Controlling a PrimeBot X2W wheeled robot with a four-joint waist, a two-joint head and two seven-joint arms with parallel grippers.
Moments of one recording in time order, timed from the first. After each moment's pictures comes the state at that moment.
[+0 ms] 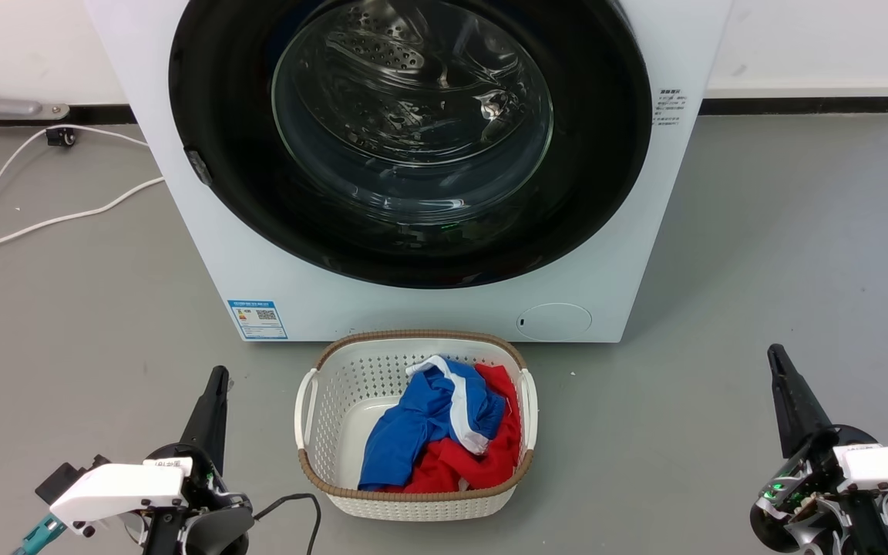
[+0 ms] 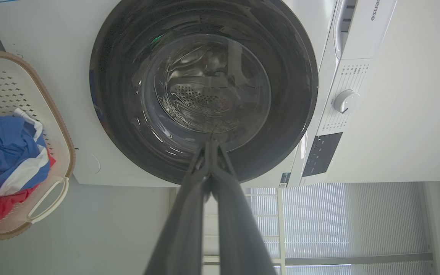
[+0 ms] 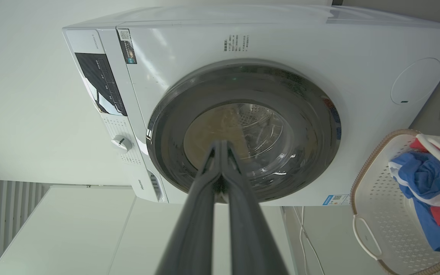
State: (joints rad) left arm -0.10 0.06 0.11 0.25 -1.61 -0.13 0.11; right arm -0.10 -0.06 -0.10 0.24 1.63 0.13 0.10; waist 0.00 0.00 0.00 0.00
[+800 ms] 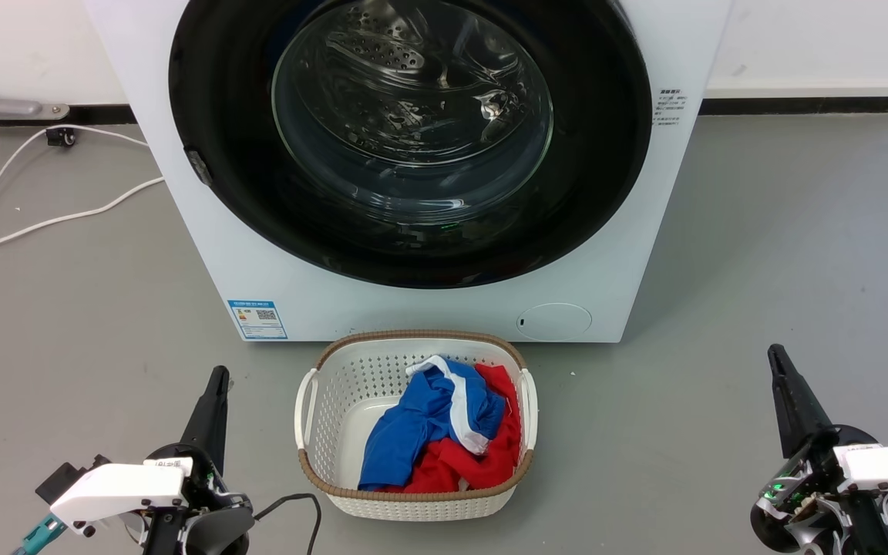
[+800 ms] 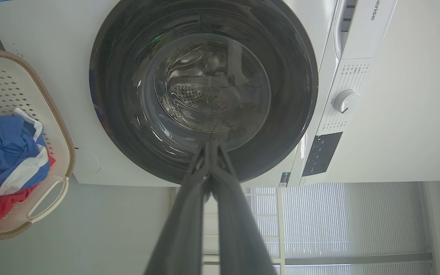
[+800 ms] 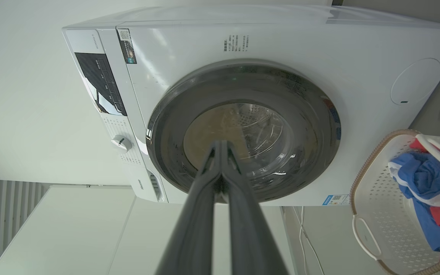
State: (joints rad) left arm -0.10 0.05 0.11 0.25 -1.61 -0.13 0.11; right arm -0.10 -0.06 -0.10 0.24 1.62 0.13 0.10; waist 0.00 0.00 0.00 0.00
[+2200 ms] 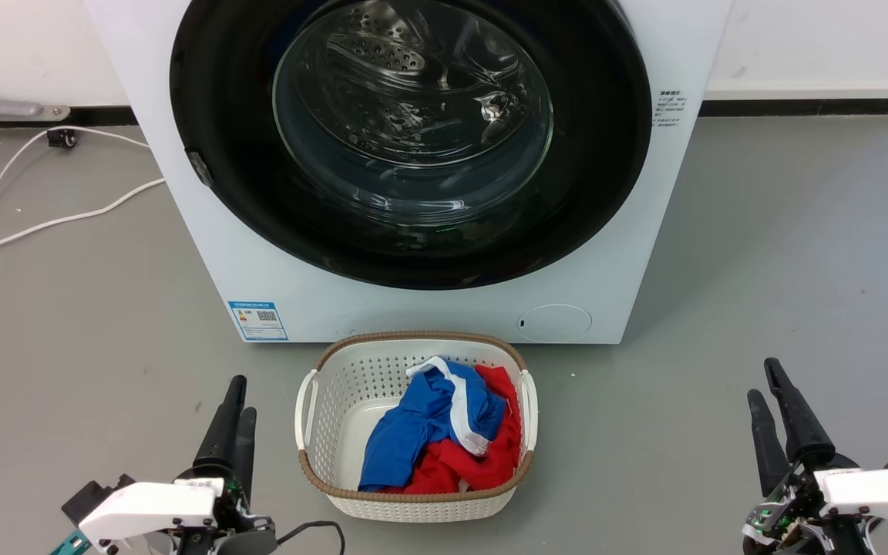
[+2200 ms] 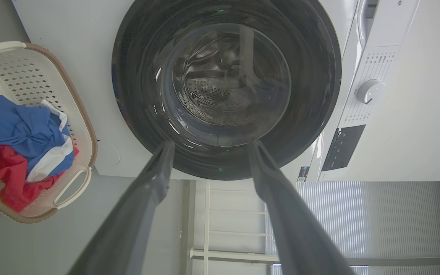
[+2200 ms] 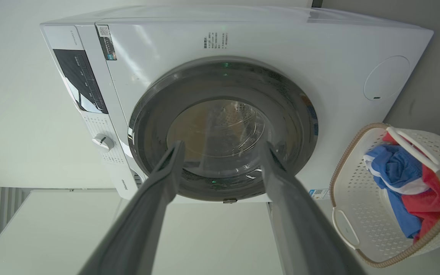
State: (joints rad) left arm -0.07 0.05 0.05 0.26 -1.58 -0.13 0.06; right arm -0.06 -0.05 -0.07 0.25 1.59 0.13 0.06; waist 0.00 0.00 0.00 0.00
